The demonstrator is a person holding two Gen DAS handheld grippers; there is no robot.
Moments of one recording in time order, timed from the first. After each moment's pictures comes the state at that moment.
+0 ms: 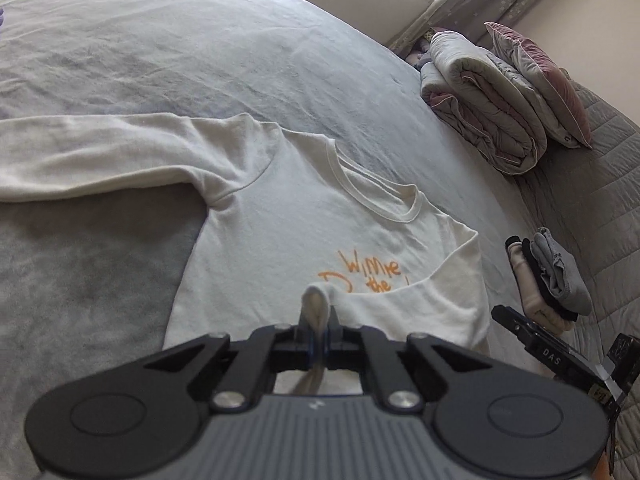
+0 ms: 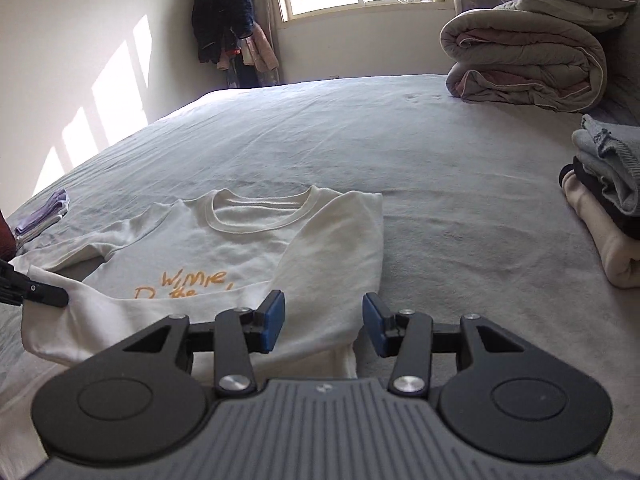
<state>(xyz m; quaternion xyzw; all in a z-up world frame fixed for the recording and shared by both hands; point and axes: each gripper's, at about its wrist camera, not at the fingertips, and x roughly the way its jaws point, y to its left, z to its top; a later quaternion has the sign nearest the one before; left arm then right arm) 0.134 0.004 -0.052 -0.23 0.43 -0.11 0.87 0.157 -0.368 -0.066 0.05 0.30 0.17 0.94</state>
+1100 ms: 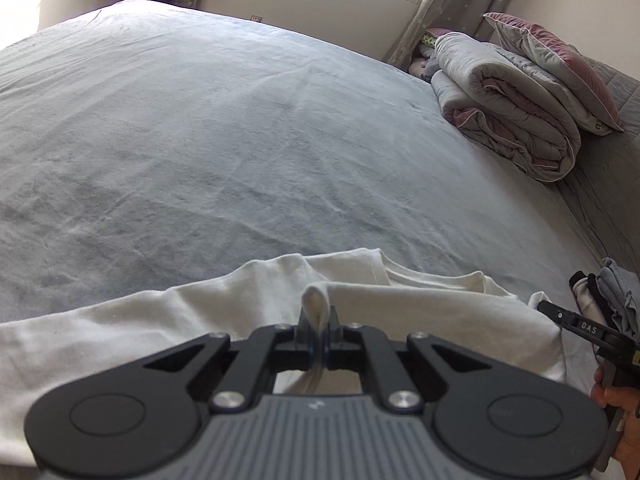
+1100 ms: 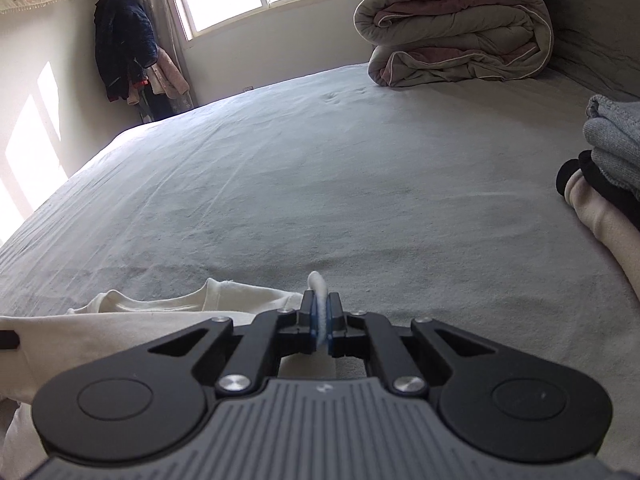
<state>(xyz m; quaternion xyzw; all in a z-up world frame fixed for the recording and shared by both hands) 0.273 0.009 -0.054 -0.14 0.40 -0.08 0.90 0.280 -0.367 -0.080 0.12 0.31 0.07 0.94</state>
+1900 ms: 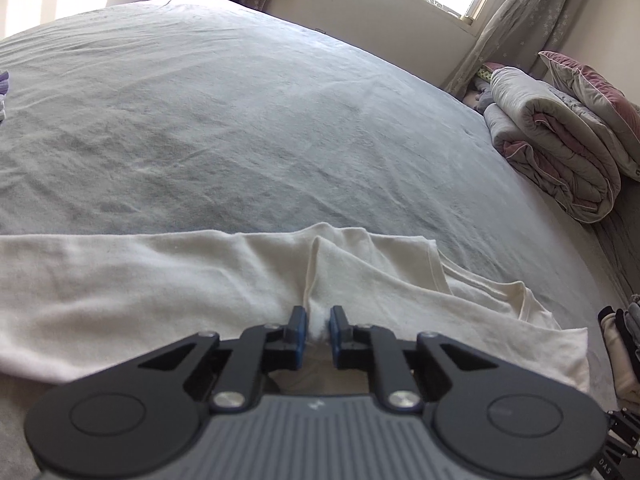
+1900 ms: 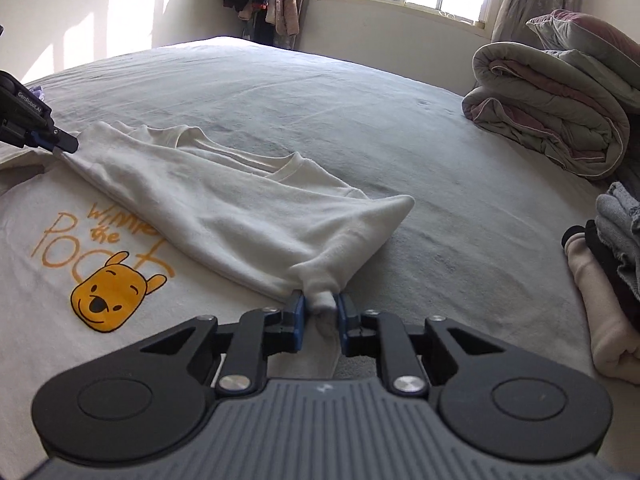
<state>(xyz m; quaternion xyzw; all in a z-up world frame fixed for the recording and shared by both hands) 0.229 0.025 -0.070 -0.18 0.38 0.00 0.91 0.181 -0.346 -0.094 -0.12 0.30 0.16 0.93</state>
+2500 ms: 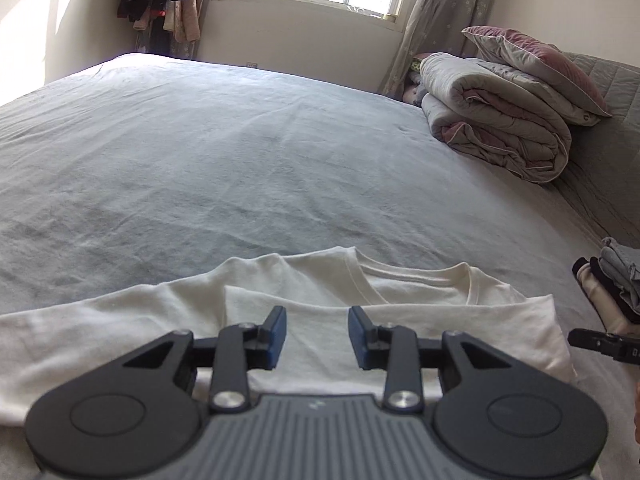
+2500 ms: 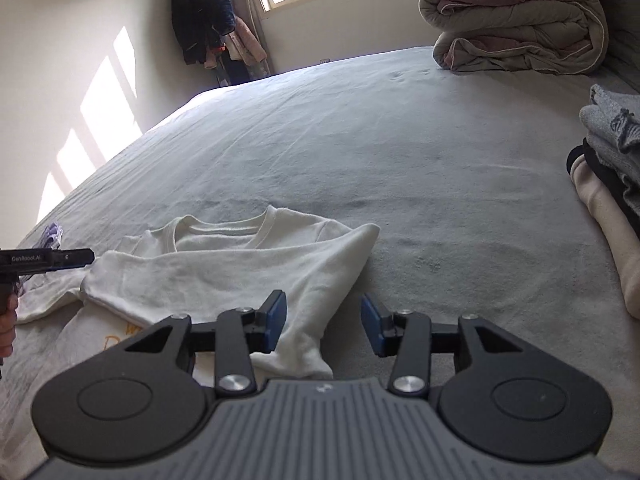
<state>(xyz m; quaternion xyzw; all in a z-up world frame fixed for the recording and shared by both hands) 0.223 -0.036 -0.049 -0.09 0.34 -0.08 0.93 0.229 -0.402 -0.074 0.11 0.33 0.19 0.92</state>
